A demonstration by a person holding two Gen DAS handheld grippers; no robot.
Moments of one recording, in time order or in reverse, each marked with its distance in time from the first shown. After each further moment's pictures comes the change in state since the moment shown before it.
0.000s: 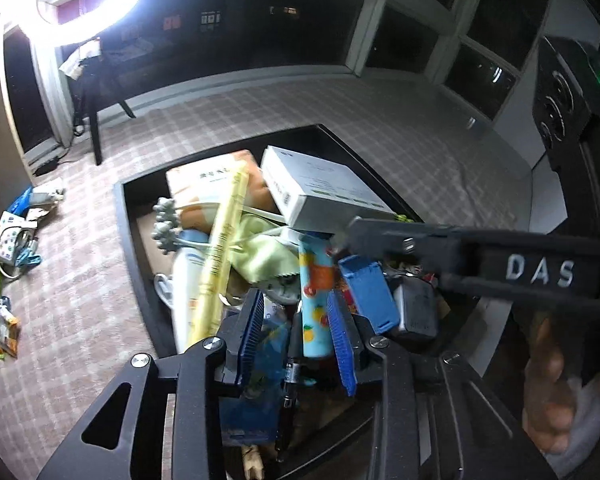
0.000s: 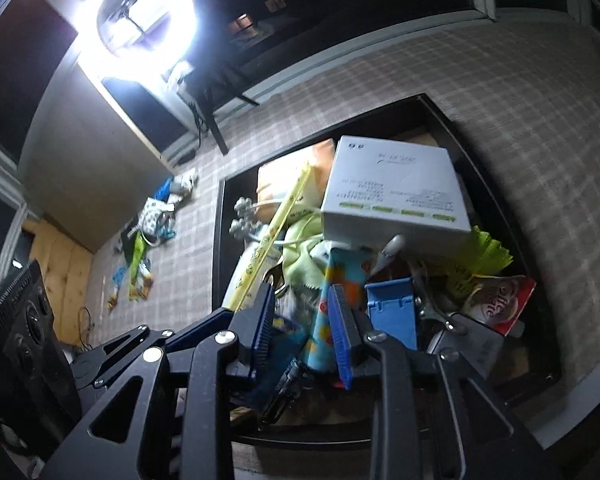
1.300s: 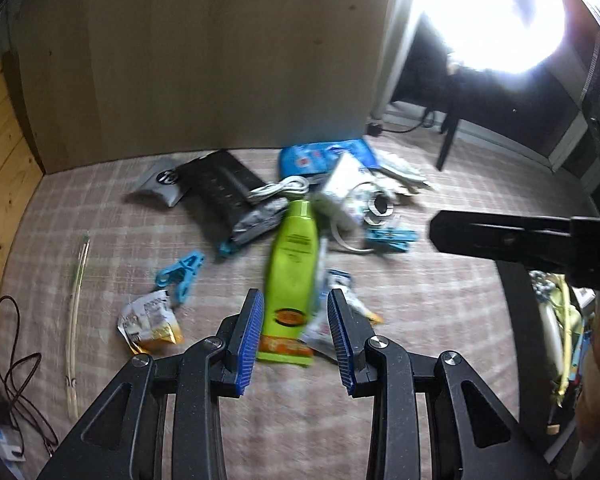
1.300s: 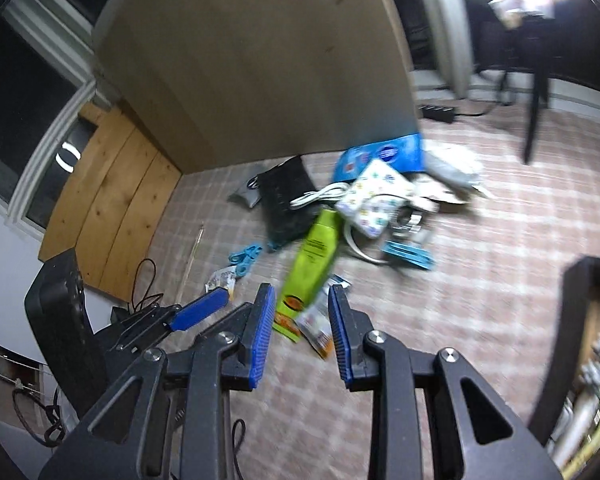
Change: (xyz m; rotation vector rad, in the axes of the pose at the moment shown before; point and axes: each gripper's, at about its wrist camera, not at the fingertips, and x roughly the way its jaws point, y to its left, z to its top) left arm -0.072 0.387 -0.058 -0.427 -0.030 0.341; right arm 0.220 0.354 0.024 -0.410 0.276 0.260
